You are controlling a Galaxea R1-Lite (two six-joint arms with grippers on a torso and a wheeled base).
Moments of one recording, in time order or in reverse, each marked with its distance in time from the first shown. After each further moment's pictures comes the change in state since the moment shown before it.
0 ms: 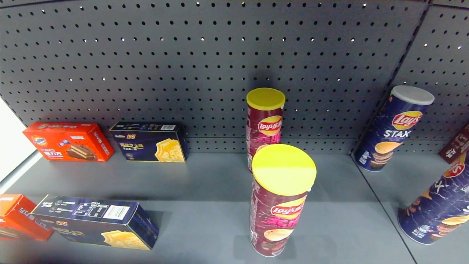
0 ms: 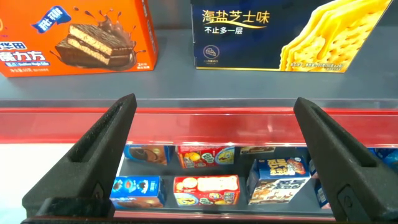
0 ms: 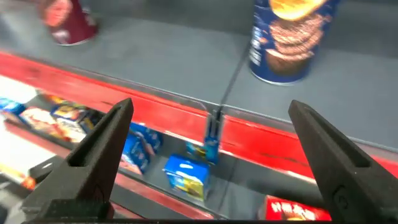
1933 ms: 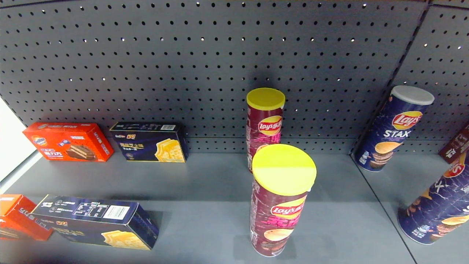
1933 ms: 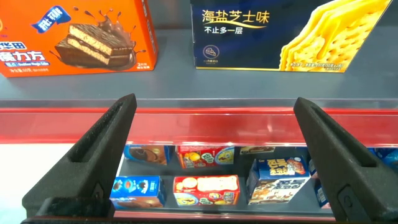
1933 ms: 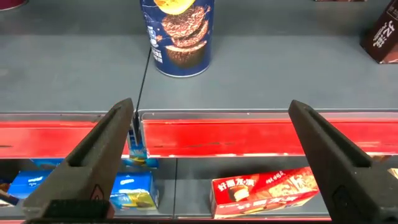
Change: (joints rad) left arm 0.000 0.000 0.000 0.000 -0.002 0.000; right arm -0.364 -0.017 0.003 -0.002 -0.025 0.000
